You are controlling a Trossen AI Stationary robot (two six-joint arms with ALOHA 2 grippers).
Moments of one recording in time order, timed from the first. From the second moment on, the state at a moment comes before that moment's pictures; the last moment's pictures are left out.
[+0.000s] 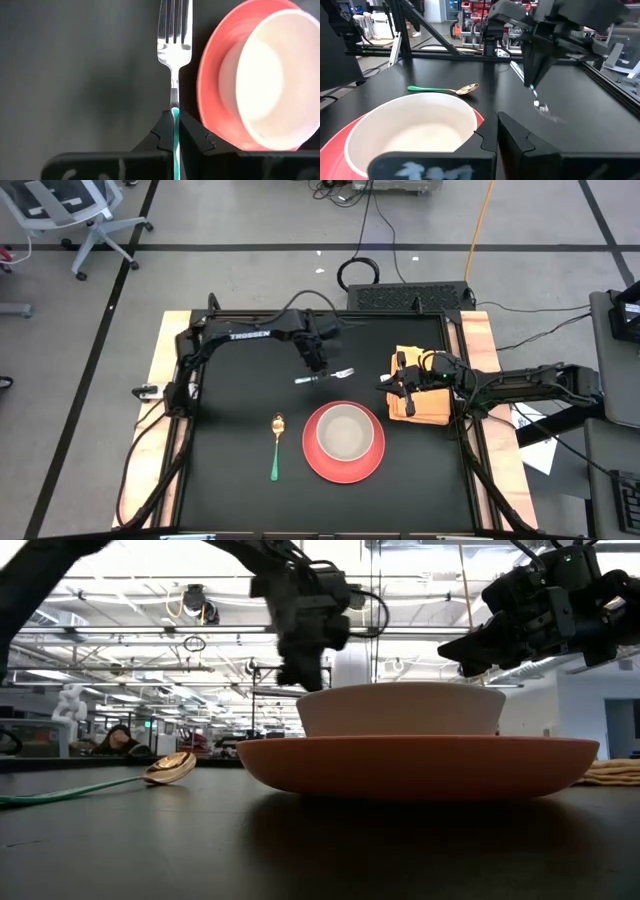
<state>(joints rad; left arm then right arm) 0.31 2.02 1.75 -1.00 0.36 -0.02 -0.27 0.92 0.14 0.64 -0.37 -0.06</state>
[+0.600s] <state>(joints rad) 0.16 1.61 1.11 -0.33 0.11 -0.58 -0.27 0.92 0.14 0.64 -0.36 -0.06</state>
